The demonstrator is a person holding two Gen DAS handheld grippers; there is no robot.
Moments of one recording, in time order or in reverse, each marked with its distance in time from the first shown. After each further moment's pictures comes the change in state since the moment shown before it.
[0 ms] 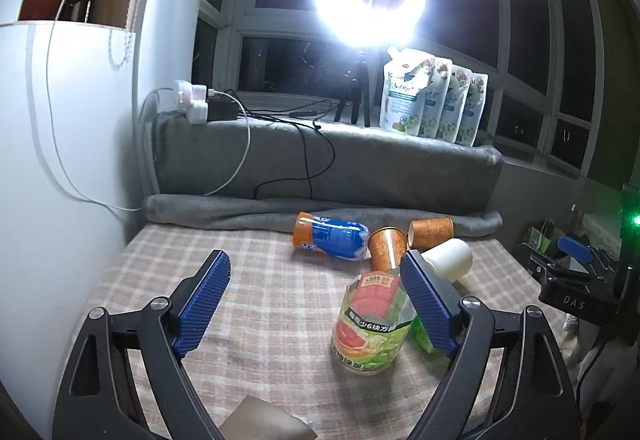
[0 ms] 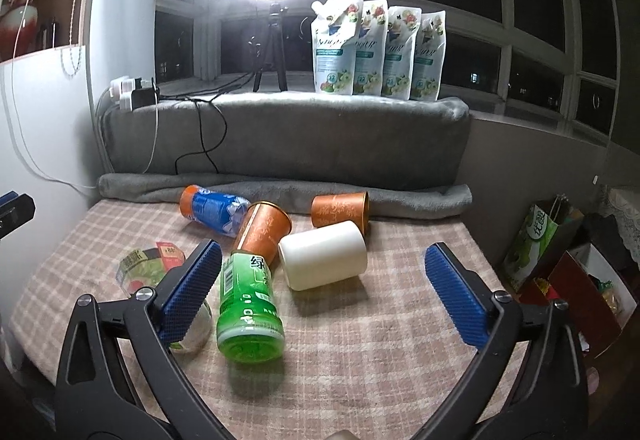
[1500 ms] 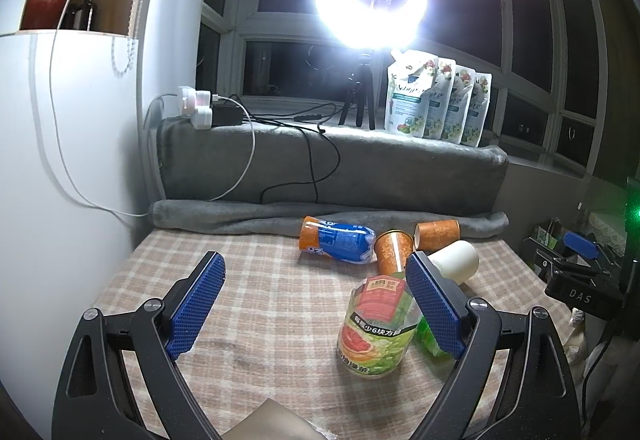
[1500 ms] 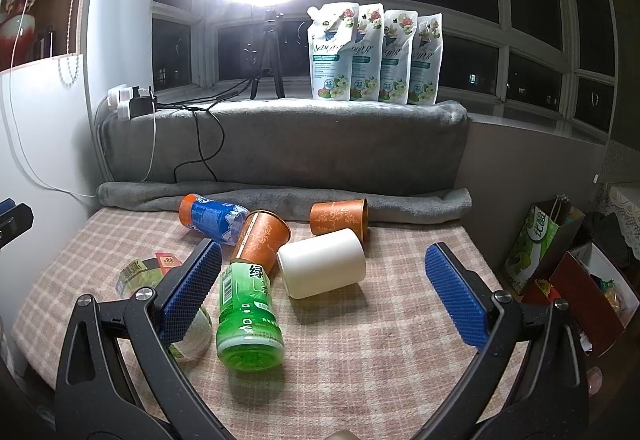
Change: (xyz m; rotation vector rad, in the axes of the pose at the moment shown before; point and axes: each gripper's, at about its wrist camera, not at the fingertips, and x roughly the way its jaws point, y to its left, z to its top) left arm -0.001 0.001 0.004 0.008 -0.008 0.020; right arm -0.001 -0.002 0.004 0.015 -0.018 -0.003
